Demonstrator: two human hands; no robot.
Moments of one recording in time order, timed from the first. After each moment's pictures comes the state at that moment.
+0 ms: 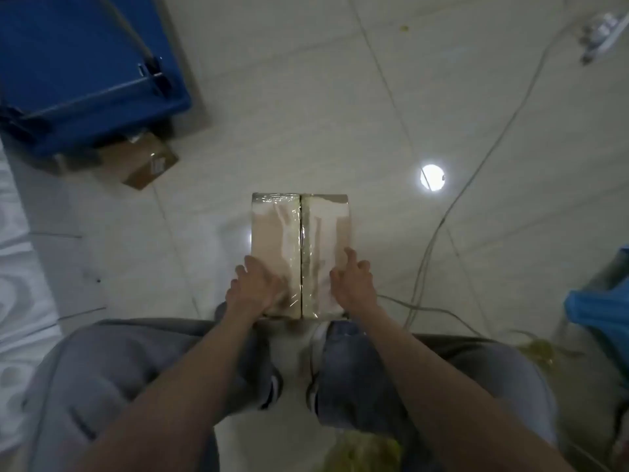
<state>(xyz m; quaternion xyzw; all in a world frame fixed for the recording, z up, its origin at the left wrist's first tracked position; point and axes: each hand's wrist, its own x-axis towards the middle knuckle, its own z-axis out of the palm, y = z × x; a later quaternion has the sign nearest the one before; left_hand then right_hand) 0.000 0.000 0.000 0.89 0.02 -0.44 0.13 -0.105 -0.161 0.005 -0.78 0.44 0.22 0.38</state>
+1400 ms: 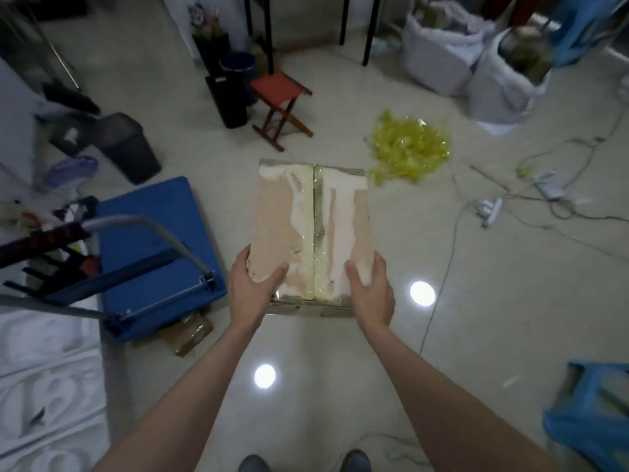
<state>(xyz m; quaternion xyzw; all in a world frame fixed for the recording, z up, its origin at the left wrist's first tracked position) 0.195 -0.112 0.387 0.82 -0.06 -0.14 0.54 0.069 -0.273 0.376 -0.71 0.51 -0.18 0.45</state>
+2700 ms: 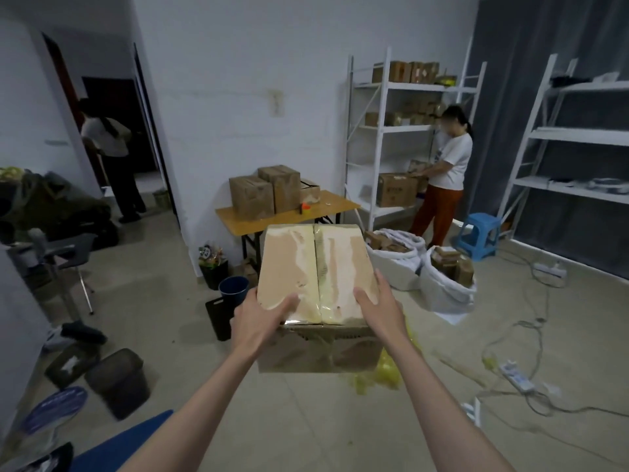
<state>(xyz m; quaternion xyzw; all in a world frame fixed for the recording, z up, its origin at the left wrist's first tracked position) 0.374 -0.316 0.887 0.84 -0.20 -0.06 0.51 0.224 -0.494 0.897 -0.75 0.39 -0.26 0.46</state>
